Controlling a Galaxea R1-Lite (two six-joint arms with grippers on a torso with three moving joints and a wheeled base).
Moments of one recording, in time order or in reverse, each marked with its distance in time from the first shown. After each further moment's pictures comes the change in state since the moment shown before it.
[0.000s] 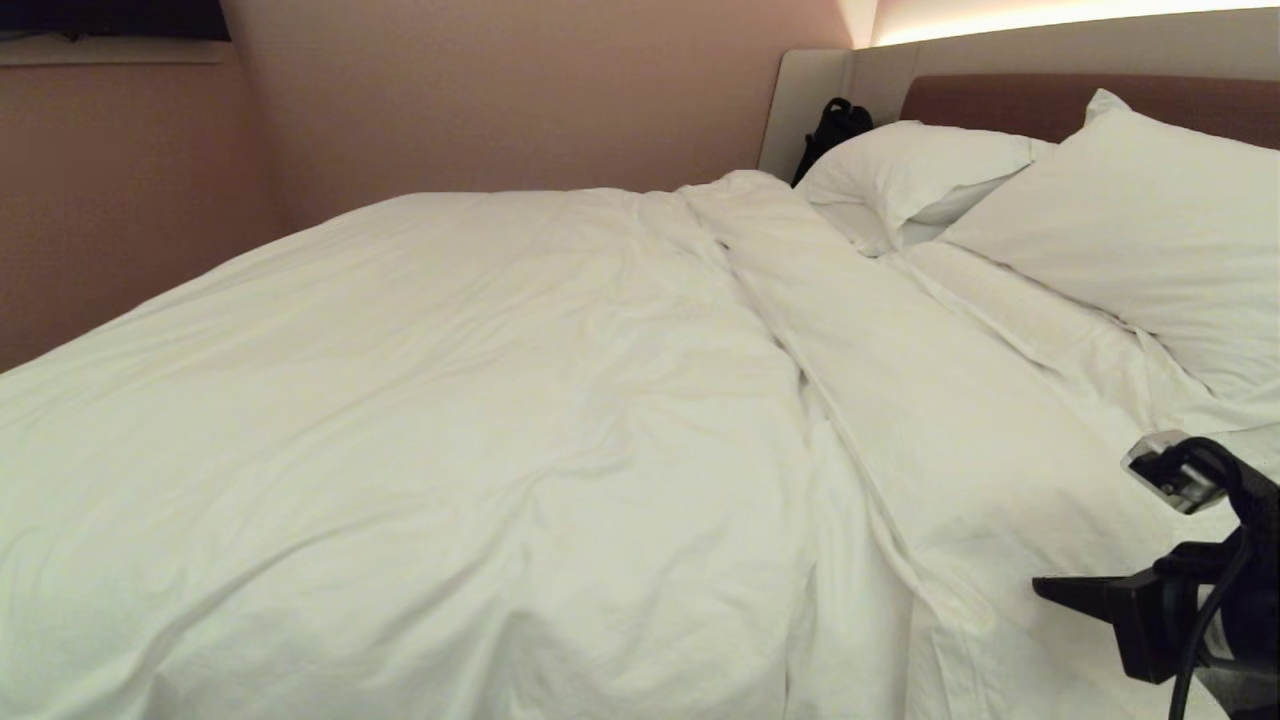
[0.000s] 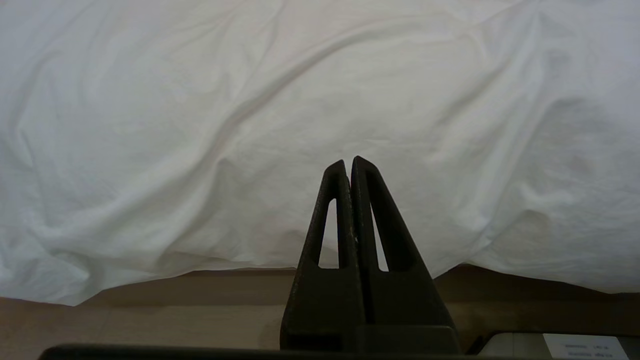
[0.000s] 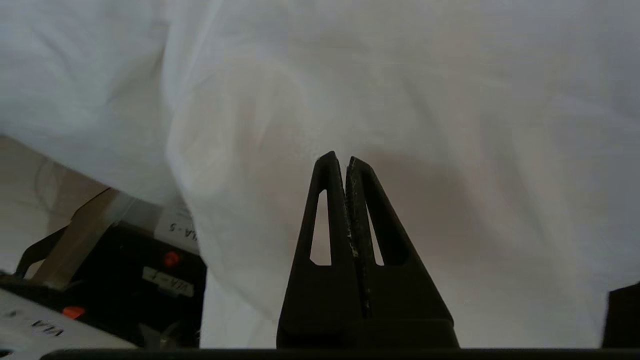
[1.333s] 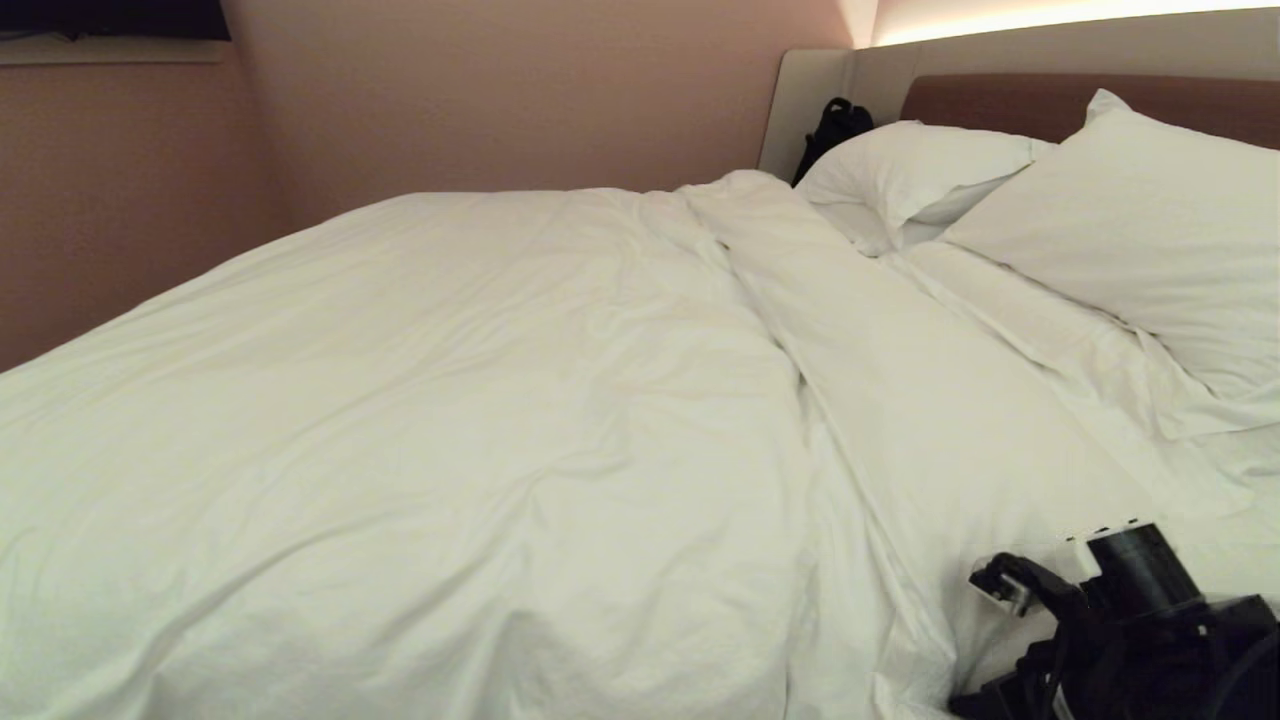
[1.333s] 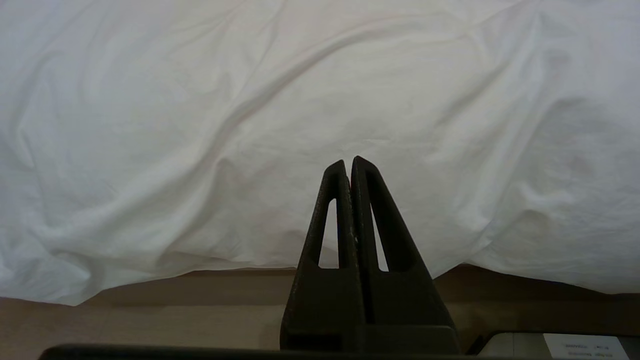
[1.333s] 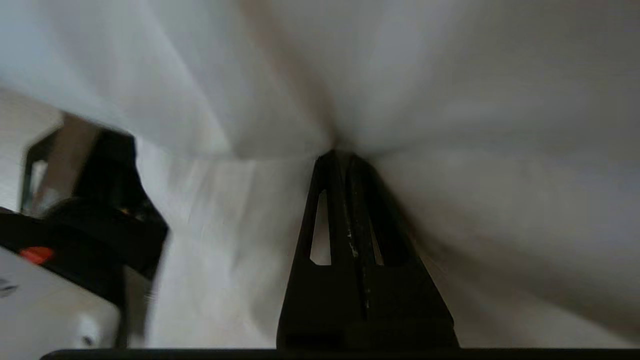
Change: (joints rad) left arm 0.000 0.000 0.000 0.000 0.000 0.000; right arm 0.049 0.466 0.190 -0.284 0.079 0.008
